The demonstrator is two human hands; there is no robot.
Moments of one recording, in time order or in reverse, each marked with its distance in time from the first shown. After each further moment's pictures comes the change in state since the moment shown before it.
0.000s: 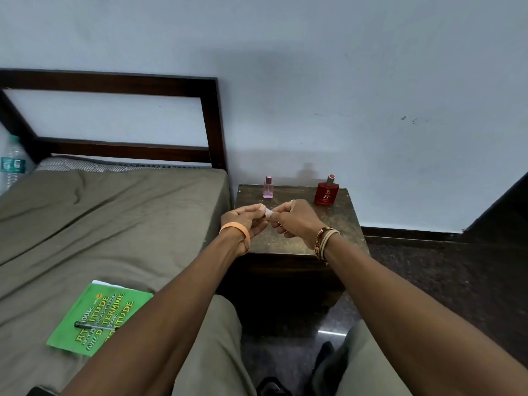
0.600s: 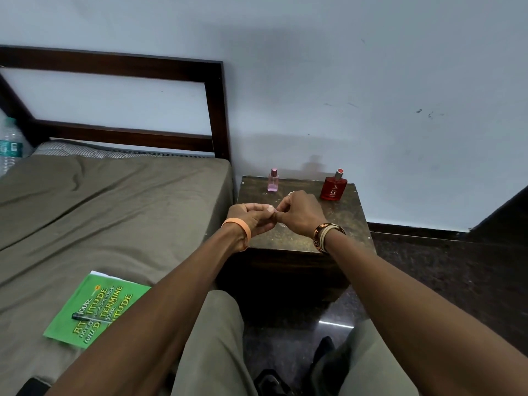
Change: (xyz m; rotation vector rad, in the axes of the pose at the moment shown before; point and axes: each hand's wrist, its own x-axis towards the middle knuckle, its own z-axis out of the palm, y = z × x) left_hand 0.016 -0.002 -0.006 0.187 -0.124 -0.012; right_hand 0.031 0.002 0.004 -0.555 0.049 -0.192
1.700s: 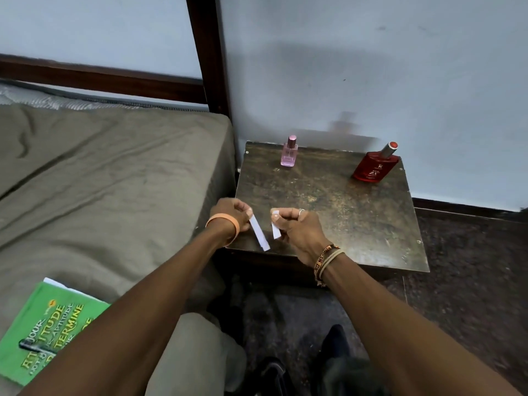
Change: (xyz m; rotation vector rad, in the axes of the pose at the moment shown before) left_hand 0.175 -0.063 -0.069 0.579 0.243 -0.080; right_hand 0.105 0.066 0.134 1.054 -0.108 0.549
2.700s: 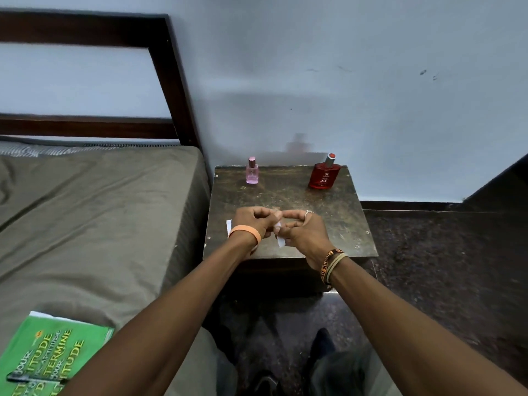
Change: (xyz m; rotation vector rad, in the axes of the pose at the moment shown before) left_hand -0.092 0.064 0.069 -0.228 -0.214 0.171; right_hand -0.073 -0.030 -0.075 -0.078 0.111 -0.155
